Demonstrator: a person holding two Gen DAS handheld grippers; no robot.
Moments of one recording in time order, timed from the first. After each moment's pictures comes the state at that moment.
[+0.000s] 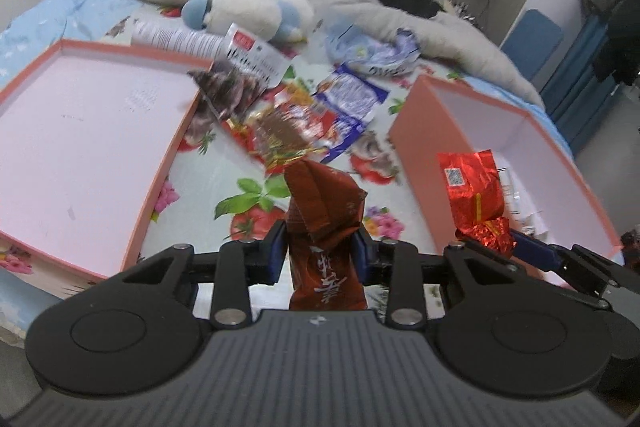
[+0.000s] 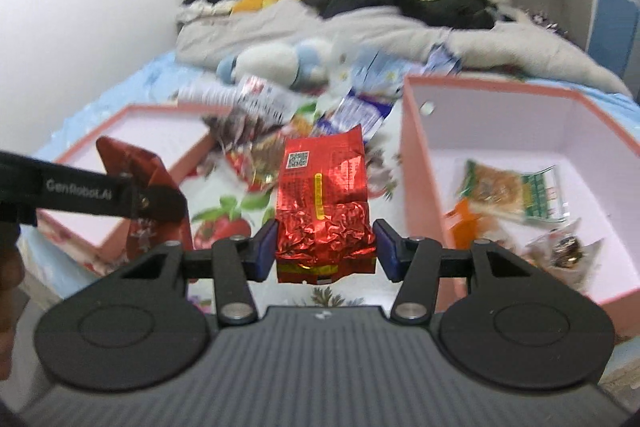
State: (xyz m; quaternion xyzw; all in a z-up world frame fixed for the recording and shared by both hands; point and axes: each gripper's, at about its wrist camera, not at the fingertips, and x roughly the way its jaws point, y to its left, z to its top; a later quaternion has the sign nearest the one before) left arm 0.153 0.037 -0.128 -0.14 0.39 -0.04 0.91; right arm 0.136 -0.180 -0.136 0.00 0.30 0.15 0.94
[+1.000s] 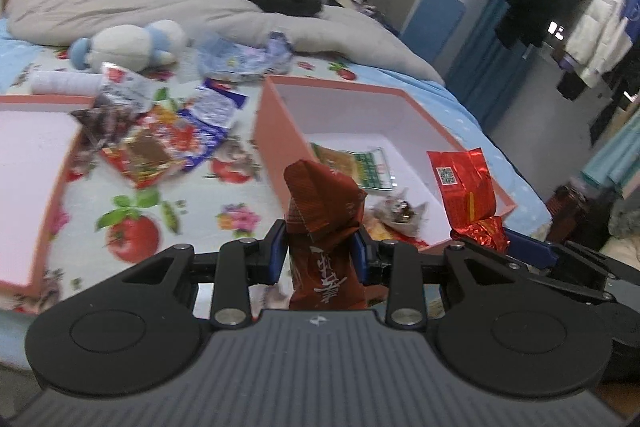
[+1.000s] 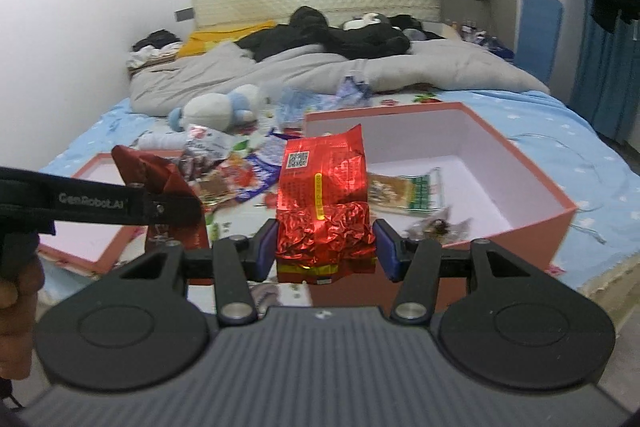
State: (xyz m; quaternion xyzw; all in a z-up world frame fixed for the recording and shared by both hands) left arm 0.116 -0.067 -0.076 -0.10 0.37 -0.18 0.91; right arm 0.069 -0.271 -0.089 0.03 0.28 0.06 0.96
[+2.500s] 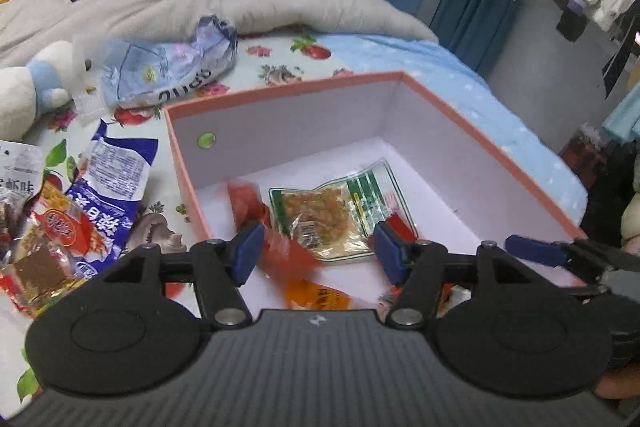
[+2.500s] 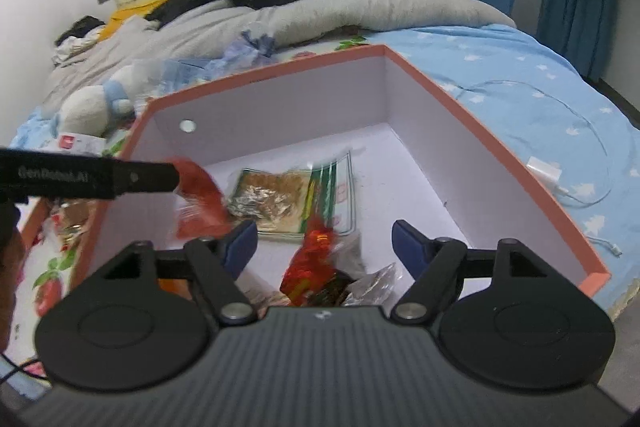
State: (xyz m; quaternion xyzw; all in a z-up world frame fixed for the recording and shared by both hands) left arm 0.322 -0.176 -0.130 -0.03 0.39 -0.22 0.89; right arm 0.221 -0.364 -0.159 0.07 0.35 0.01 0.93
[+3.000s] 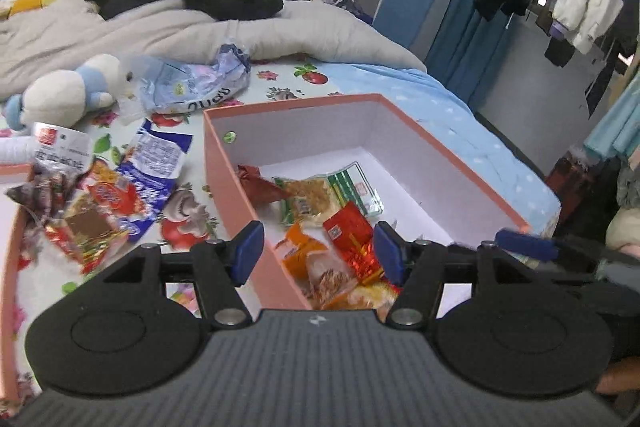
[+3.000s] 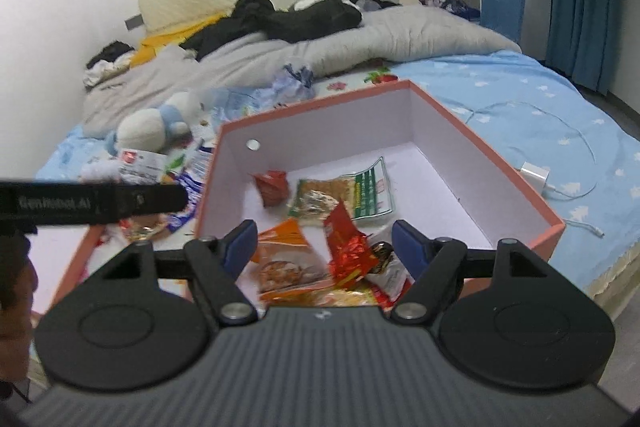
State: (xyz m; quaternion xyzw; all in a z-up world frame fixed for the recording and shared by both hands) left arm 0.207 -0.133 -0.075 -0.04 0.36 -0.21 0.91; right arm 0.142 -0.330 -0.100 0.09 0.31 0.03 0.95
